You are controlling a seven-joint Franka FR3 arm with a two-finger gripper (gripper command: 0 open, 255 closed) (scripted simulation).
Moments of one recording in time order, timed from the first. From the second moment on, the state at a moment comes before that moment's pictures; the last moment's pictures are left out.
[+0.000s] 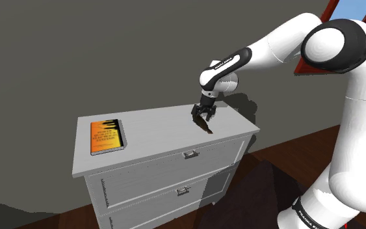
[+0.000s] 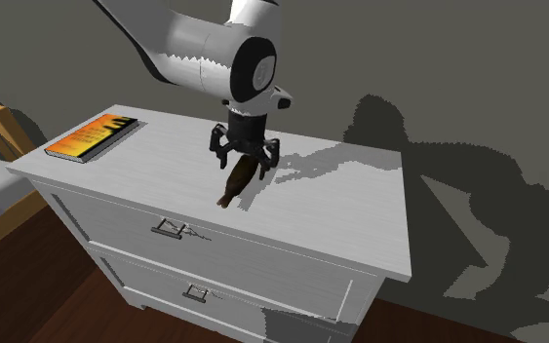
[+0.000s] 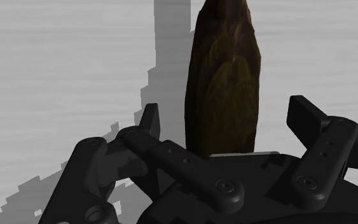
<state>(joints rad) -0.03 0.37 -0.11 -2.01 0.25 2.33 -0.13</state>
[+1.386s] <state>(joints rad) -0.02 0.29 -0.12 -1.98 0.22 2.22 -0.09</state>
